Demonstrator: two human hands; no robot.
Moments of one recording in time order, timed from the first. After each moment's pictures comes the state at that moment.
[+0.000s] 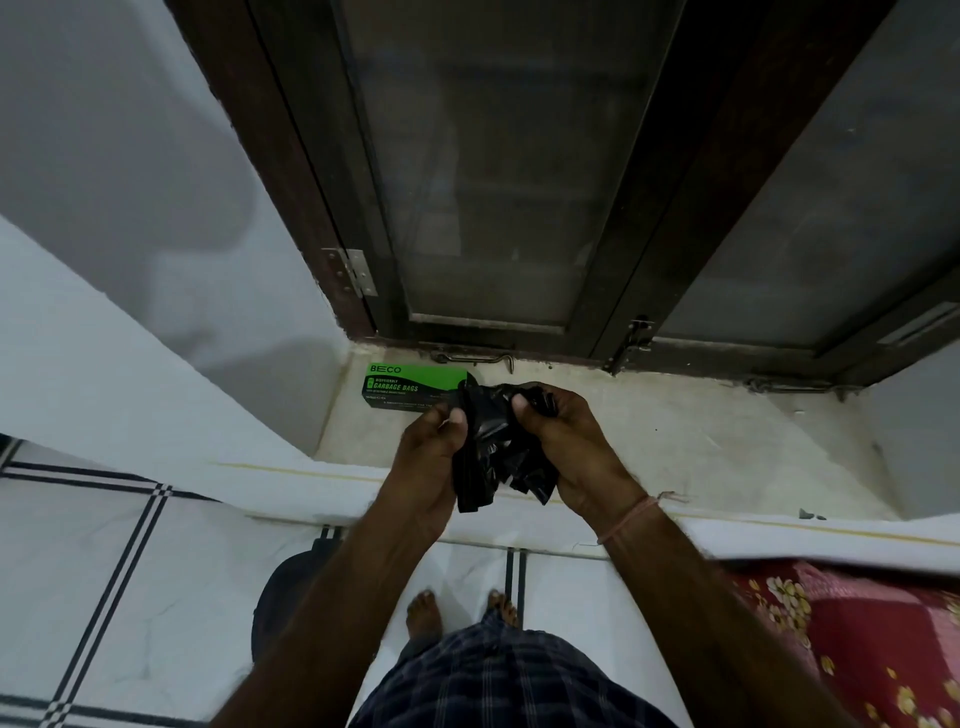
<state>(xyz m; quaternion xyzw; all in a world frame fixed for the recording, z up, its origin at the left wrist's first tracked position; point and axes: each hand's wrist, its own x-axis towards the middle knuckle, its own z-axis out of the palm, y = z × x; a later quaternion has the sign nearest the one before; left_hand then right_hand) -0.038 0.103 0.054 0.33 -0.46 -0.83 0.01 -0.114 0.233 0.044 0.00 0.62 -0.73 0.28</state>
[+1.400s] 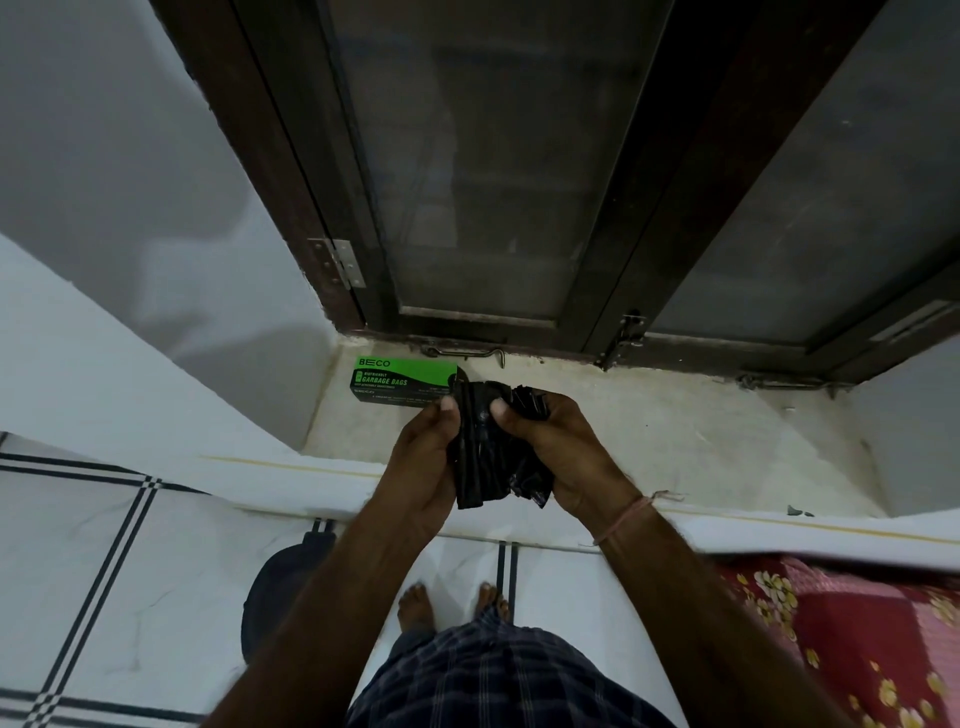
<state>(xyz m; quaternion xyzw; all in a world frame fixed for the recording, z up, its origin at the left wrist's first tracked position) -0.041 0.111 0.049 0.31 -0.42 -0.85 0.01 -0.113 0.243 0.039 0.00 0.62 -0.72 0.32</state>
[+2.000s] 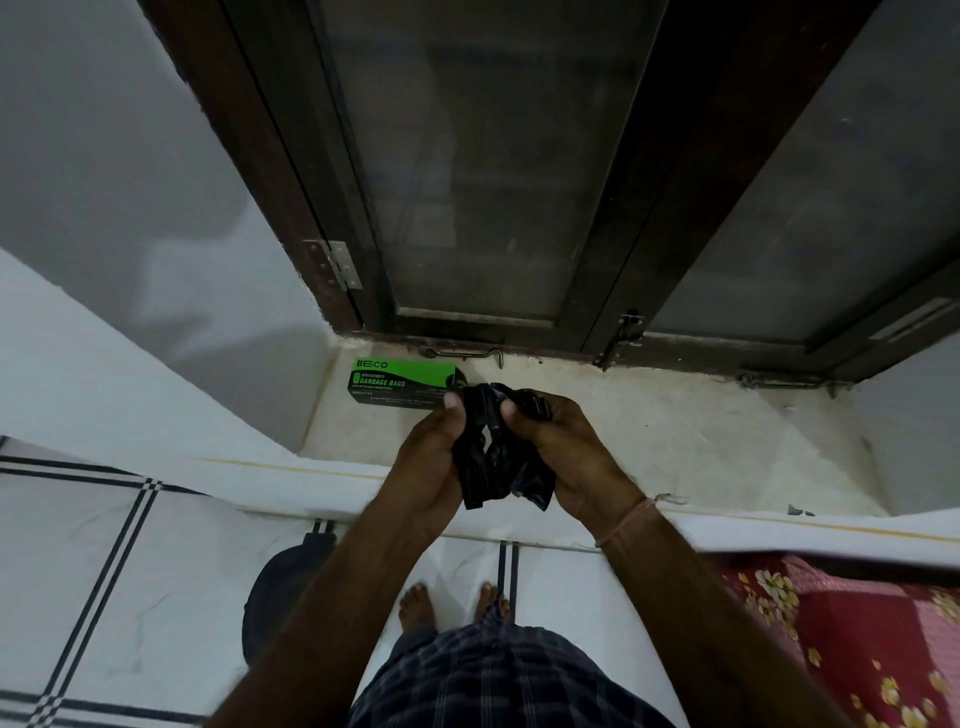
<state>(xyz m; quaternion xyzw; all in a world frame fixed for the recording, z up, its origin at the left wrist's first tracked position) -0.045 0.116 0.049 0.31 -0.41 -0.86 -0.02 -0.116 0.246 0.037 0.02 0.60 -0.73 0.33</state>
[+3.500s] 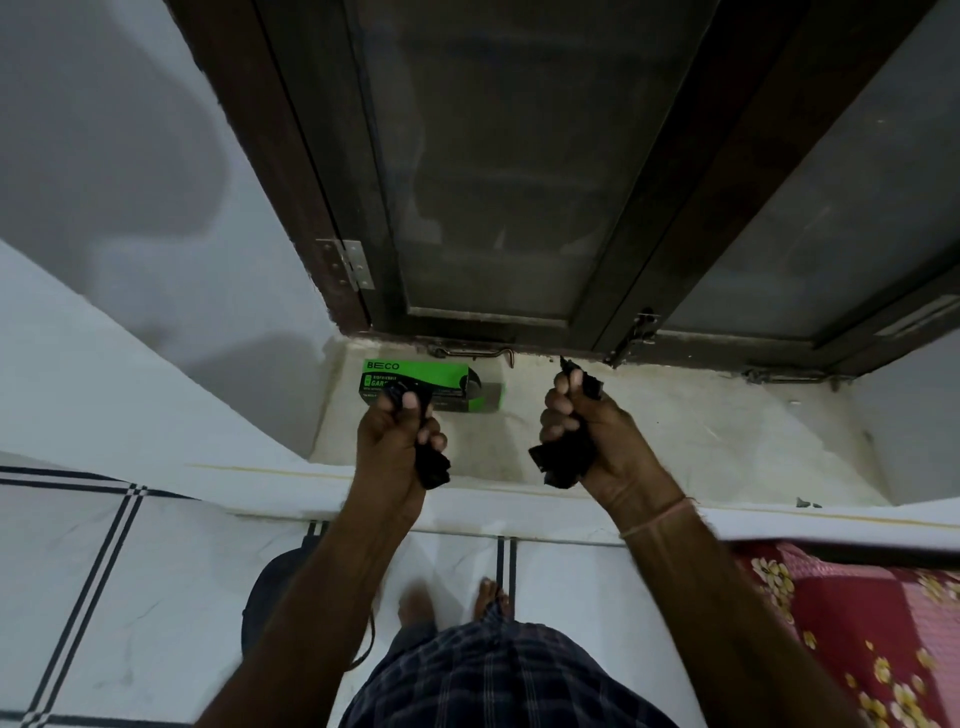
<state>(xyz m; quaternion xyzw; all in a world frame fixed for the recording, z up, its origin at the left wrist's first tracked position) -0.040 0.064 0.036 0.31 -0.46 -0.83 0.12 -0.127 0.247 0.041 0.13 0.38 -0.85 0.34</state>
